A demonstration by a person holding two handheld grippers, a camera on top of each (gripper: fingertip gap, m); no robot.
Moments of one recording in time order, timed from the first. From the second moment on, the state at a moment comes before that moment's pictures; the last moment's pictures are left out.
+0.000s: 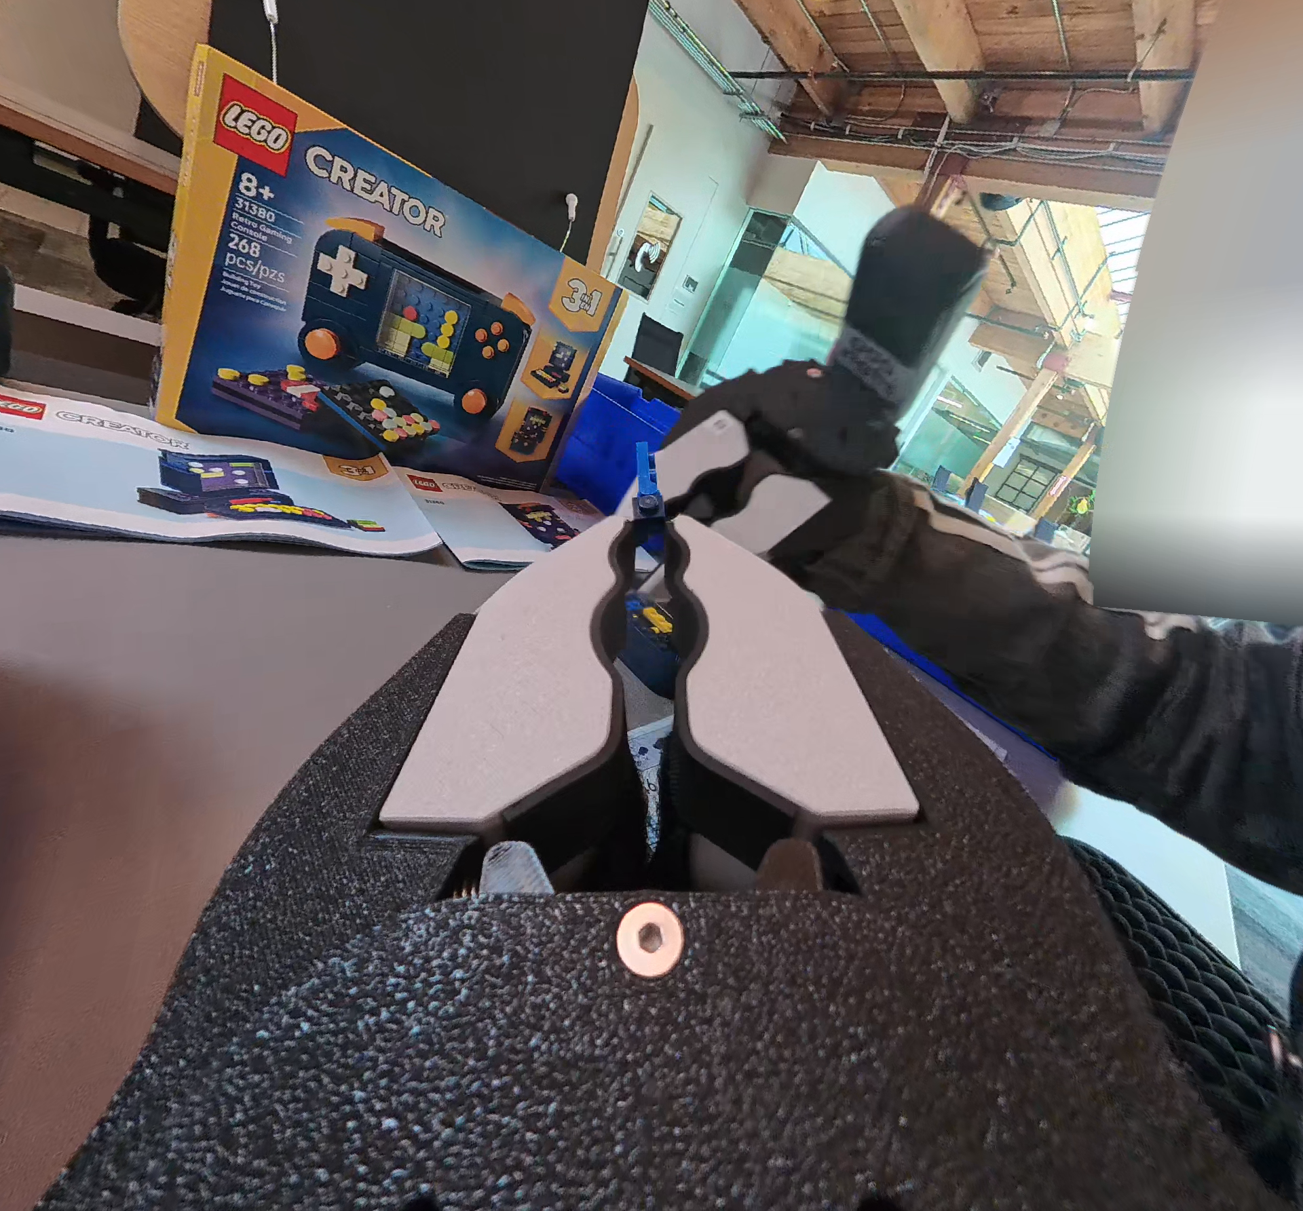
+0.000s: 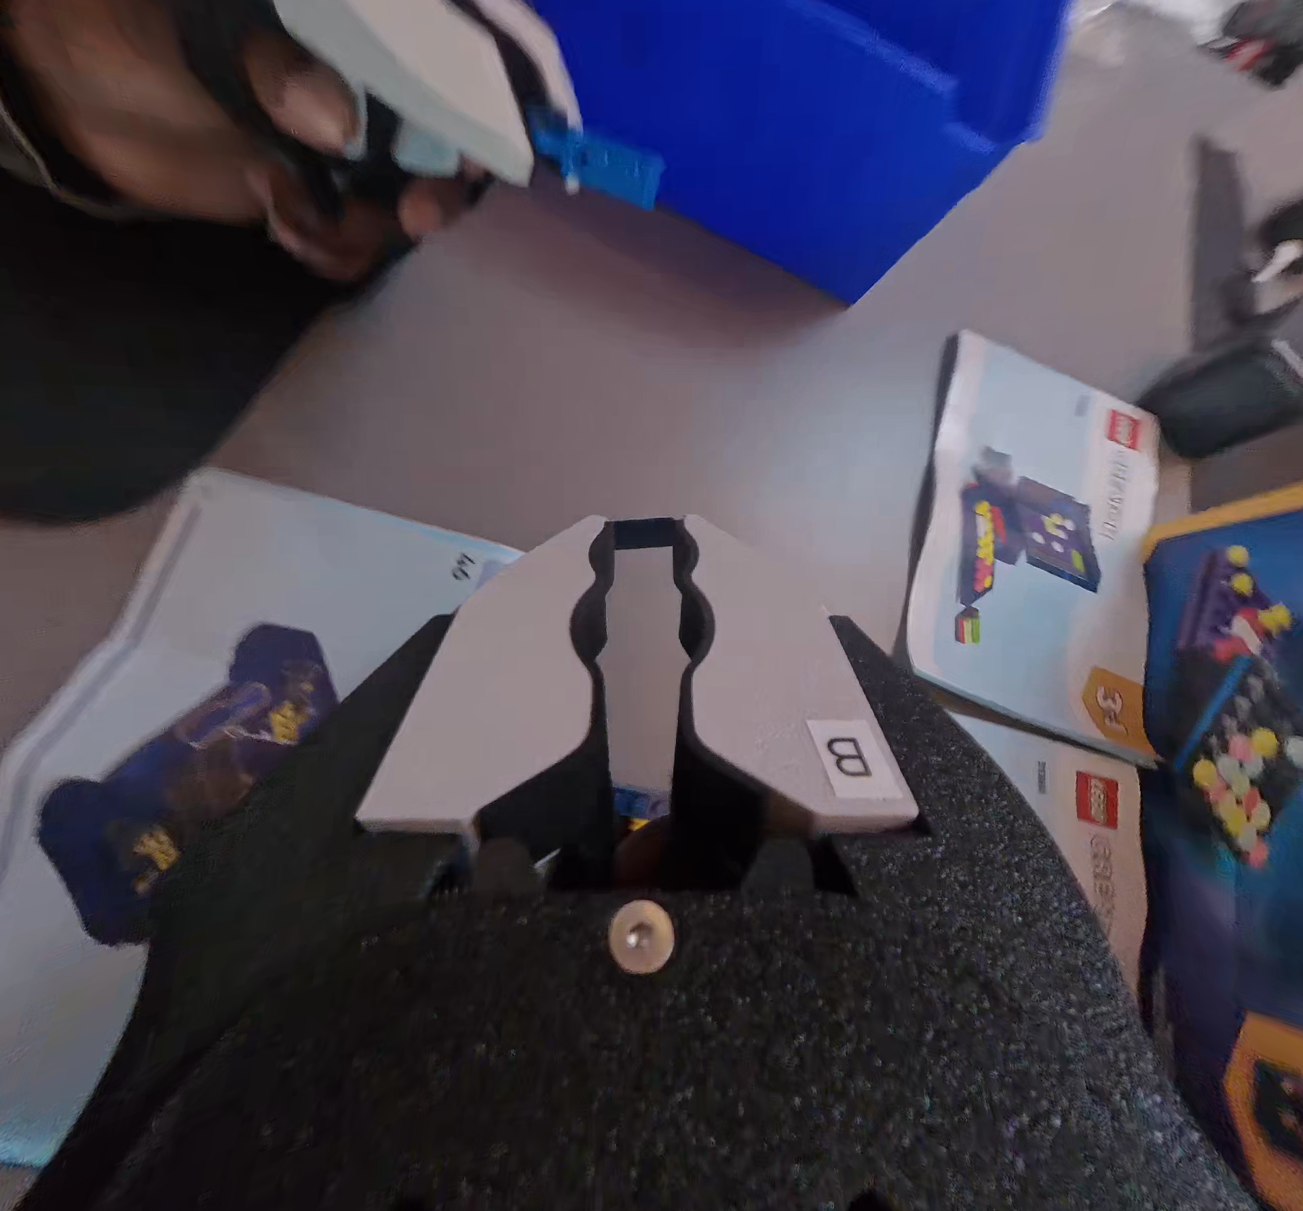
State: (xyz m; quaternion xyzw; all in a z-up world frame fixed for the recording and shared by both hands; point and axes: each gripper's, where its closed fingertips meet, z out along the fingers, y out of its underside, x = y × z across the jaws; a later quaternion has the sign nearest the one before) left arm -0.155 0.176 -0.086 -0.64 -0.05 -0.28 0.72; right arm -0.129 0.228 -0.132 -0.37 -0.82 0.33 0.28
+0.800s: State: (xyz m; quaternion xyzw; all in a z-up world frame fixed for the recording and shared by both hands) left arm -0.081 0.181 -0.078 -0.58 -0.09 -0.48 0.65; right arm -0.017 0.205 -0.042 -0.53 -0.33 0.52 0.58
